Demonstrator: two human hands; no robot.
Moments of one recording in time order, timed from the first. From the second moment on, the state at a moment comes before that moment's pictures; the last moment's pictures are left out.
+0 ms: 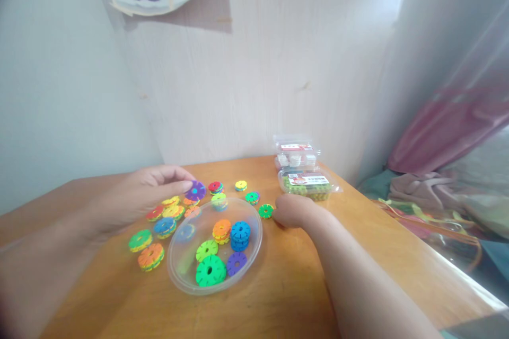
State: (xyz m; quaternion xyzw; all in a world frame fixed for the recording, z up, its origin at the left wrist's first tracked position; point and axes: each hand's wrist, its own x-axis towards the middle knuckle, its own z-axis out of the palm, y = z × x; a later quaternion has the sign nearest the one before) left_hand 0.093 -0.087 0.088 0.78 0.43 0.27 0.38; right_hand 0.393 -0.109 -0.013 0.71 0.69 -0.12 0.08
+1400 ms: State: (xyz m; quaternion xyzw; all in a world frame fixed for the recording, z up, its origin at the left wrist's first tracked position) left_hand 0.161 -0.081 0.063 0.92 0.35 0.03 0.19; right_hand 0.392 -0.114 -0.005 0.73 0.68 -0.09 0.01
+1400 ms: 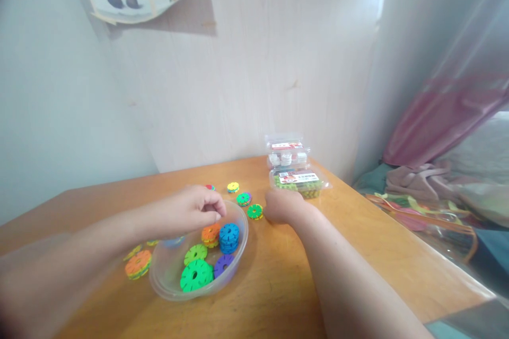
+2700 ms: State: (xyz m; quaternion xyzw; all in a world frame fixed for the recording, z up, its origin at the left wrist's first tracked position) left_hand 0.168 -0.062 0.060 0.78 0.42 0.23 0.40; right_hand 0.356 -0.130 0.005 0.55 0.75 -0.07 -0.37
